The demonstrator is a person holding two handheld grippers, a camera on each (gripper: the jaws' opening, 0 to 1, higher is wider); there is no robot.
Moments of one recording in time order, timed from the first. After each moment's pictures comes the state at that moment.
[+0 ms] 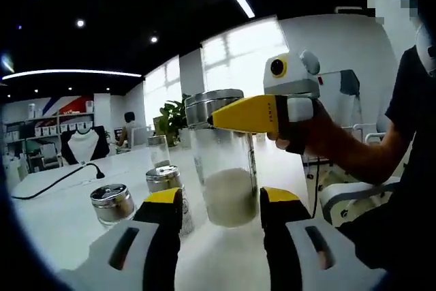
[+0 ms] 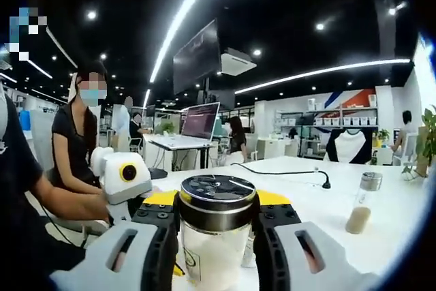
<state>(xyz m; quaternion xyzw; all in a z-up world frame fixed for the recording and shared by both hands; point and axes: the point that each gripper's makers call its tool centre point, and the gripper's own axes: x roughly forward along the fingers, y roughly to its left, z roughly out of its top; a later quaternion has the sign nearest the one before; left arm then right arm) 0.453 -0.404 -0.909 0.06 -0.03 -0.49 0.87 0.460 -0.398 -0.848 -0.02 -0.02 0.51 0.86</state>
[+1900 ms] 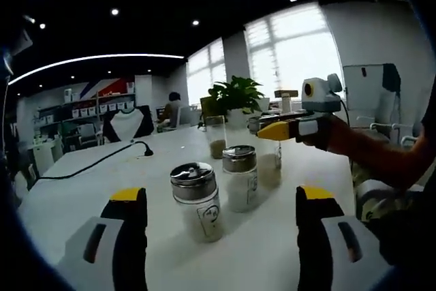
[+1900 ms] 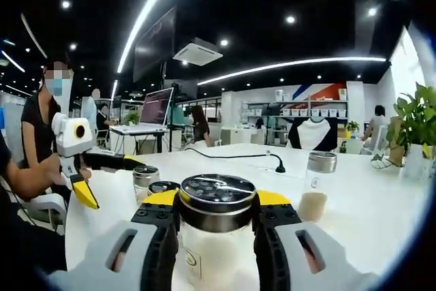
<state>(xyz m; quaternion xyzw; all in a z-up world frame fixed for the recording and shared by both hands) 0.498 -0.341 -0.915 0.06 0.03 -0.36 0.93 0.547 -0.462 -0.888 -0.04 0.01 0.41 0.91</state>
